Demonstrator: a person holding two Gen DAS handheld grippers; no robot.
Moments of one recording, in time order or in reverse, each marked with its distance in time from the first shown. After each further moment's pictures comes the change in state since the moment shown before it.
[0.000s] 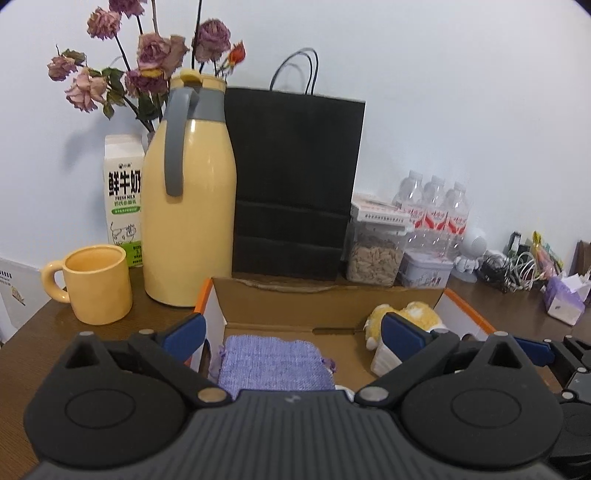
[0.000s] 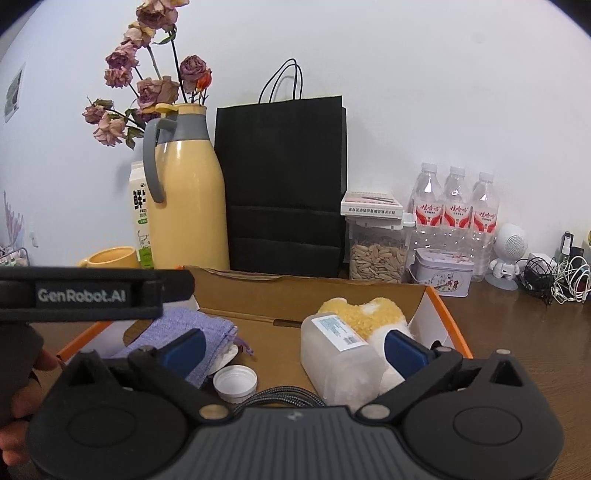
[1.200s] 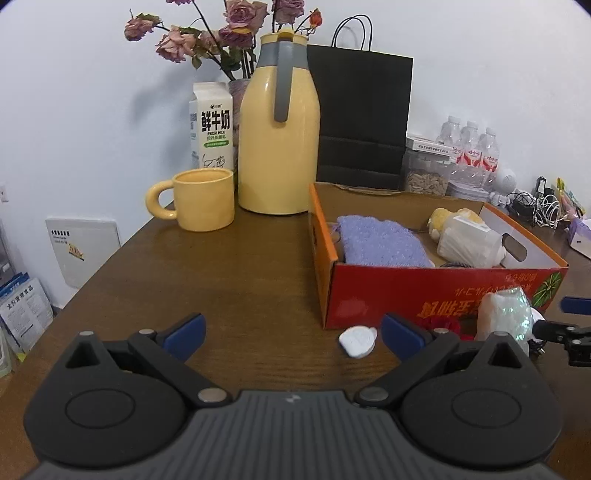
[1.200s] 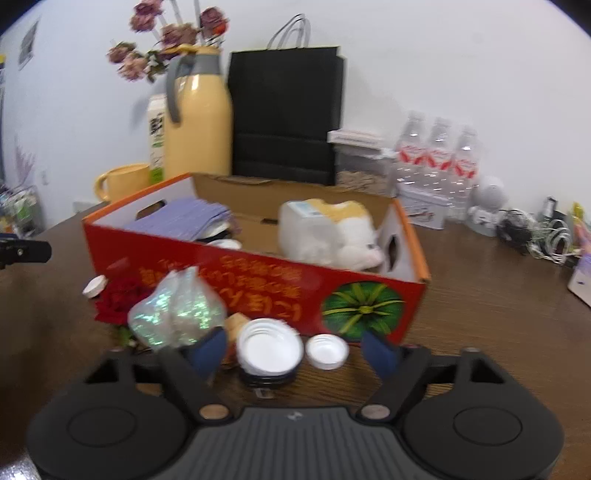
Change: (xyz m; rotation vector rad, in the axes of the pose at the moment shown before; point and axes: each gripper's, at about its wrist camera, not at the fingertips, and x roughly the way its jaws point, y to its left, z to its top) left arm -0.099 0.079 -0.072 0.026 0.154 0.121; right arm -0.061 -0.022 -0.070 -0.087 0.193 0.040
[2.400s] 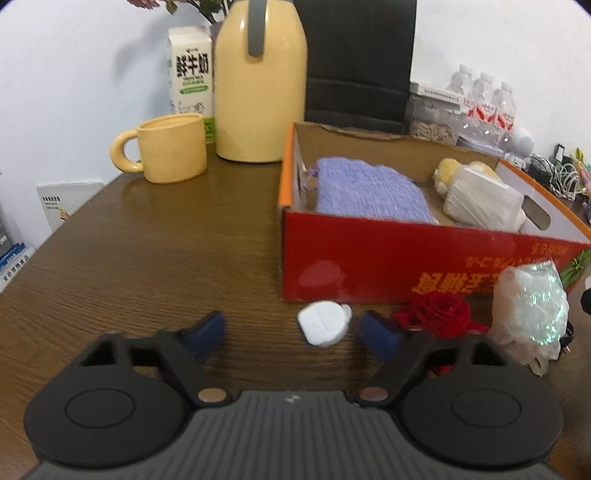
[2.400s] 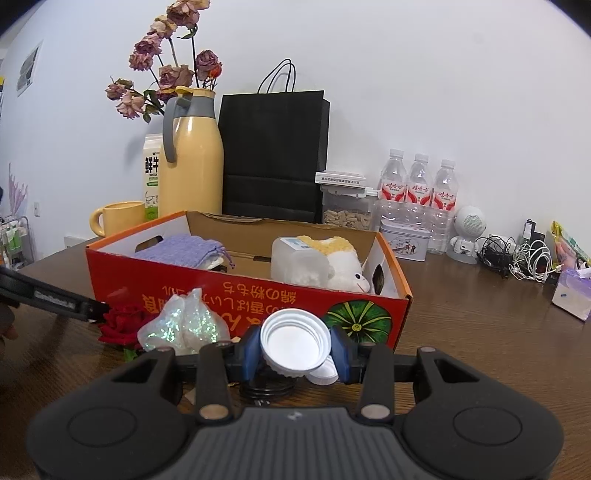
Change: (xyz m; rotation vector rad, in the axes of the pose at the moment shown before) left arm 0.066 -0.042 -0.010 -0.002 0.142 0.034; right arm -0.026 0.004 -0.014 0.021 -0.179 -0.074
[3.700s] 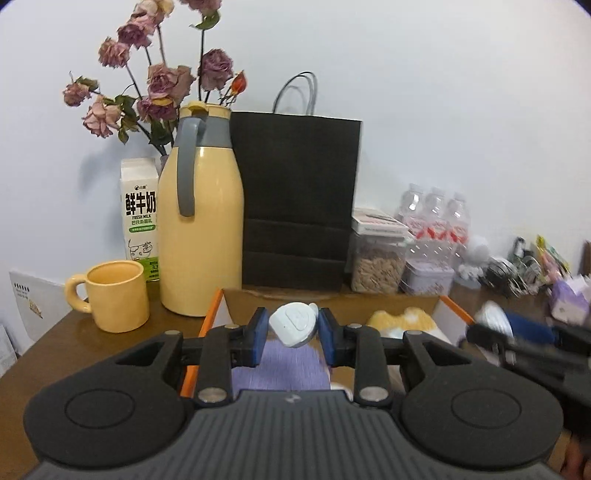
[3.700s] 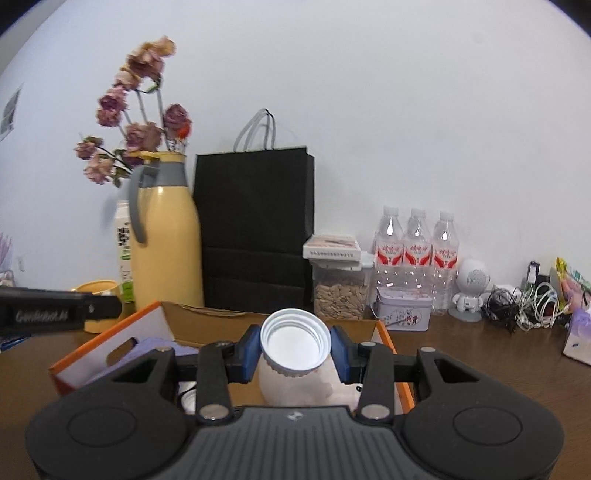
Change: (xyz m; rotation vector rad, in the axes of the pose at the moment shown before) left arm -0.026 -0.058 0.091 -0.019 -0.346 -0.089; right arm 0.062 -0.013 0.080 0.083 -0.128 -0.033
